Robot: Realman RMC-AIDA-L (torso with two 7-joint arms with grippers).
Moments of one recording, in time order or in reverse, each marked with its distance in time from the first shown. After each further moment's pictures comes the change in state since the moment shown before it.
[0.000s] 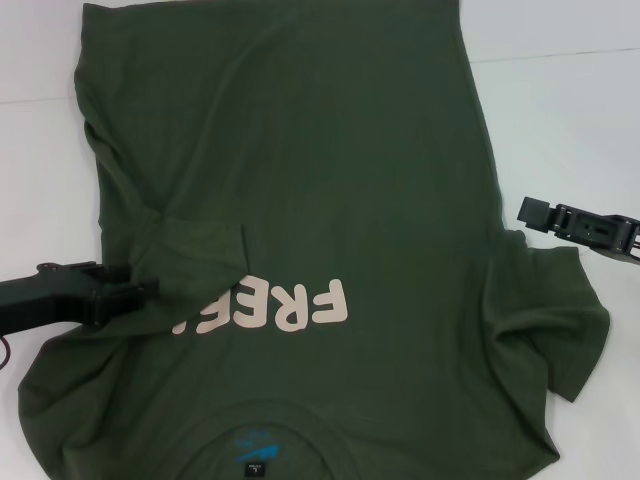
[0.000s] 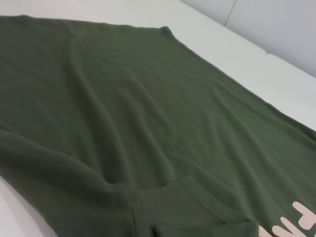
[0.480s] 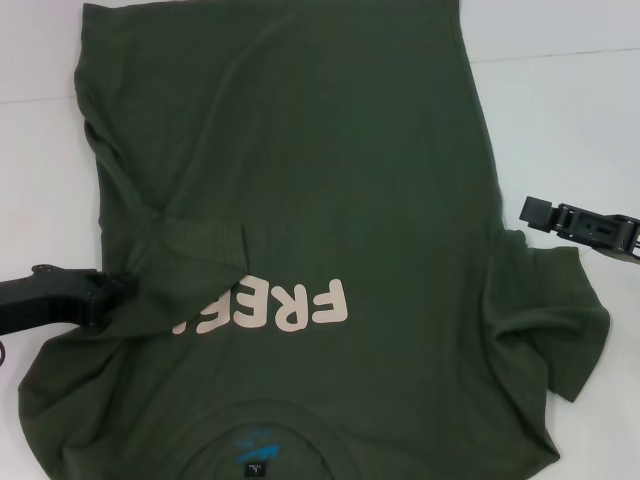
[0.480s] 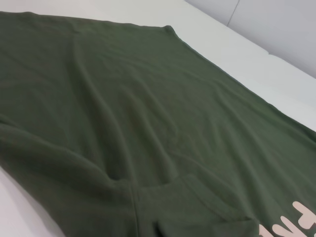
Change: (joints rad) left arm 0.002 0.006 -0.005 0.002 0.005 0.012 -0.015; right arm -0.002 -0.002 0.002 0.000 0.001 0.001 0.000
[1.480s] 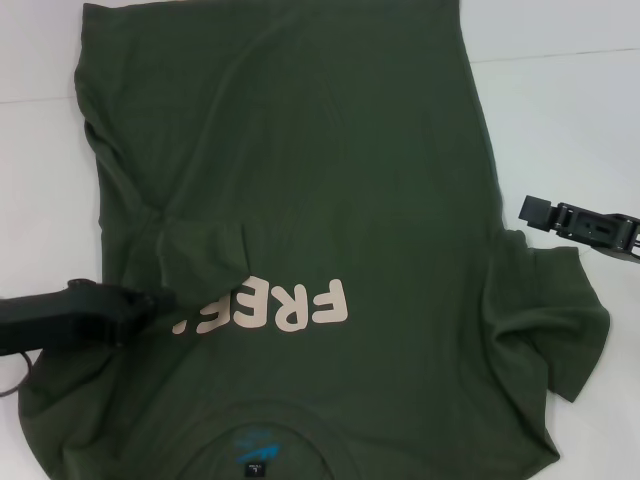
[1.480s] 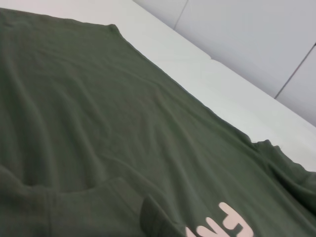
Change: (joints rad) left arm -0.009 -0.006 -0.011 -0.003 -0.010 0.161 -0.014; right arm 0.002 0.000 0.000 0.000 0.000 0.001 0.000
